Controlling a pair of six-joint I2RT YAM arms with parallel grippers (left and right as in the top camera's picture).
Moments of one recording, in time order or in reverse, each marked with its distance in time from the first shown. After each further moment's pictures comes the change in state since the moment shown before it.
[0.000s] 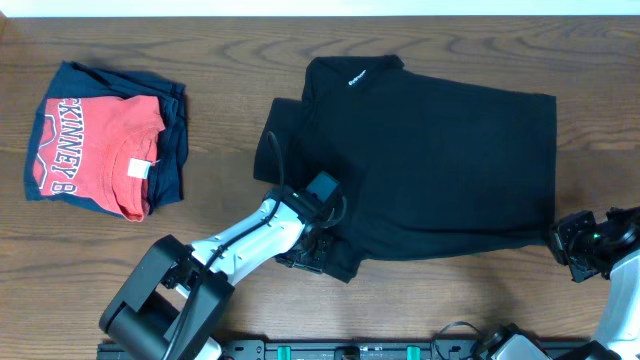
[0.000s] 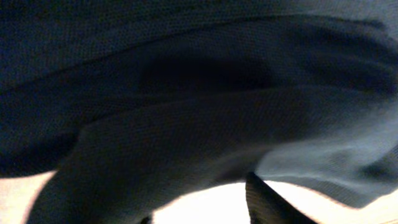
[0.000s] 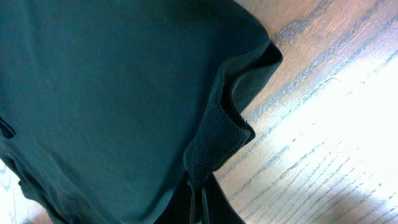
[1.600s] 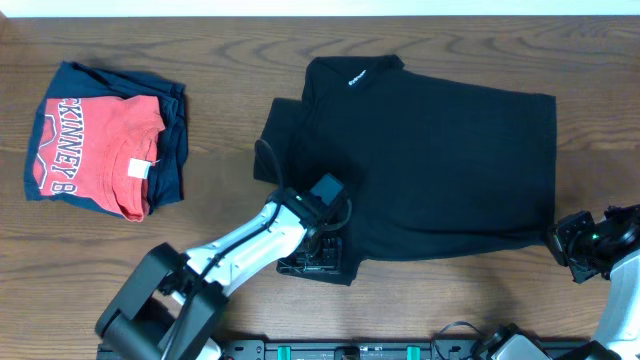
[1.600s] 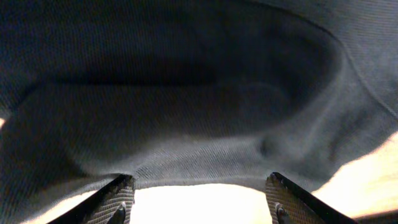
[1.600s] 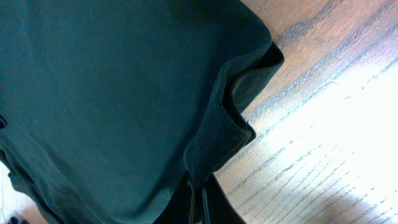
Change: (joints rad) left arm -0.034 -0.029 0.012 -0.022 0.068 -0.316; right arm 0.000 0.000 0.000 -0.006 0.000 -0.055
